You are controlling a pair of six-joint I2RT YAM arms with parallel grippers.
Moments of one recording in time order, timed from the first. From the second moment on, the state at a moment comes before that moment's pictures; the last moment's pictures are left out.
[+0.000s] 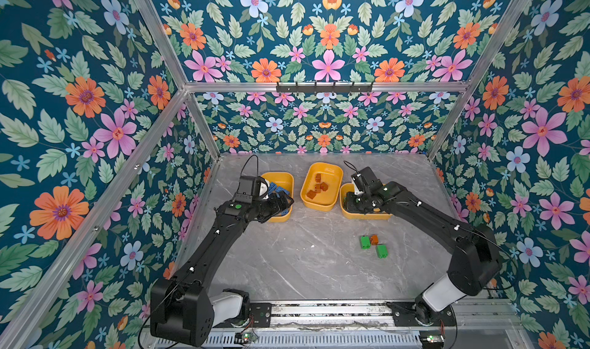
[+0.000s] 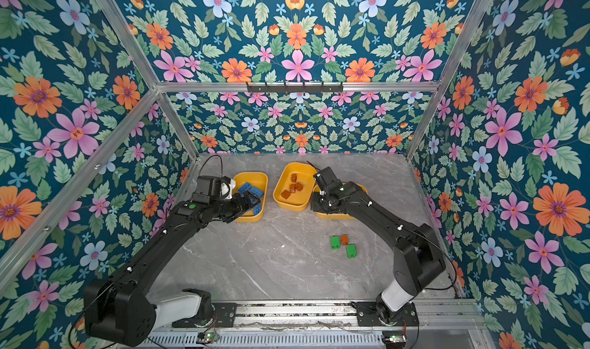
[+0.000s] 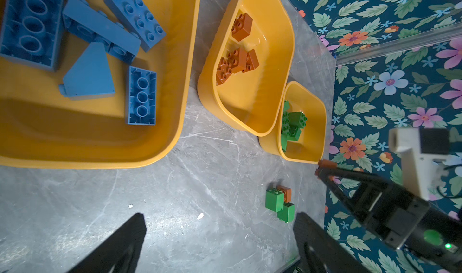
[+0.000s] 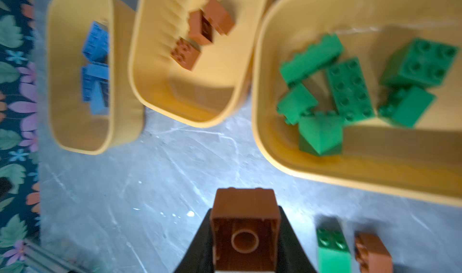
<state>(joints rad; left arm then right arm) -0.26 1.24 0.98 -0.58 0.42 -0.66 0.57 1.66 1.39 -0.70 -0.08 0.60</state>
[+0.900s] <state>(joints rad) -0.26 1.18 0.96 -0.56 0.42 -0.70 0.57 1.95 1.70 -0.76 -0.14 0.49</state>
